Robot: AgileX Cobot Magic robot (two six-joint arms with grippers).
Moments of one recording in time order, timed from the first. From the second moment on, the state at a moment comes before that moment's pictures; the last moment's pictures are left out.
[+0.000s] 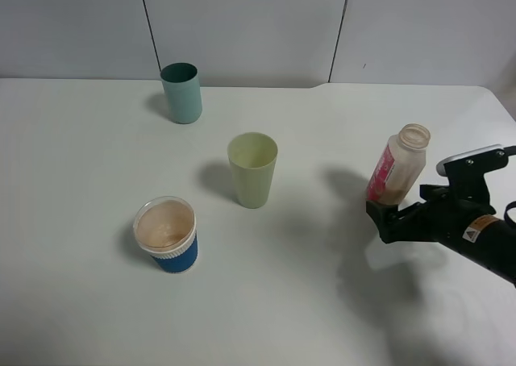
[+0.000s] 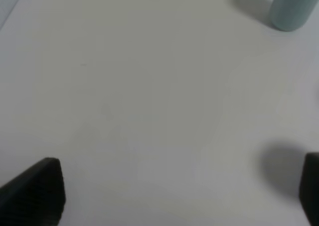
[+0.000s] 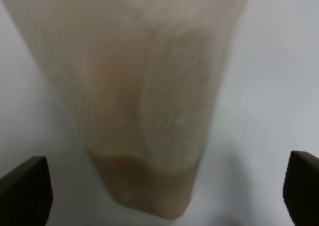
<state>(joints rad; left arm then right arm) 0.10 -0.01 -0.51 -0.01 1.05 -0.07 0.12 1.91 -0.10 -0.14 -1.21 -0.11</state>
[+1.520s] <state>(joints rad) 0.10 -0.01 -0.51 -0.01 1.05 -0.07 0.52 2.04 -0.24 0.43 -1.21 -0.12</state>
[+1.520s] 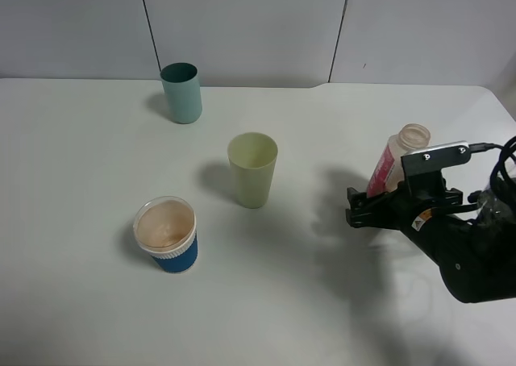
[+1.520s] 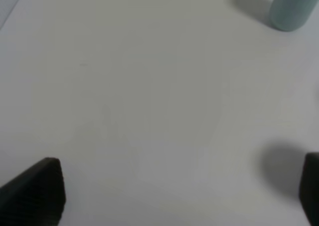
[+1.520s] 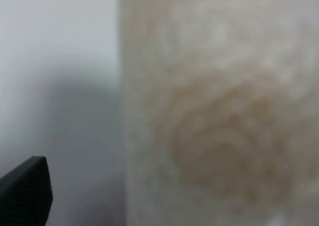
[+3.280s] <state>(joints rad) 0.10 -0.01 -0.51 -0.01 1.05 -0.07 0.52 2.07 -0.27 0.41 -1.21 -0.25</state>
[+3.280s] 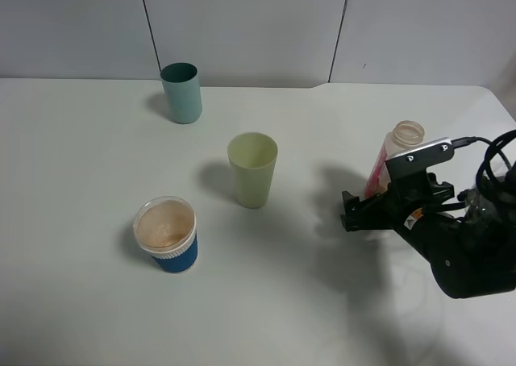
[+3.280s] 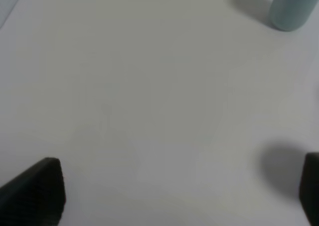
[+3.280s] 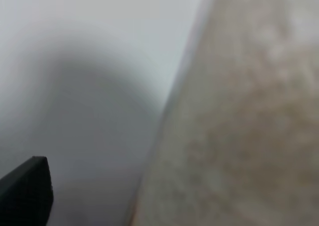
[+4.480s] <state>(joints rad) 0.10 -0.01 -0.51 -0.01 1.05 -0.07 0.52 2.08 -0.32 0.43 -1.22 -0.29</state>
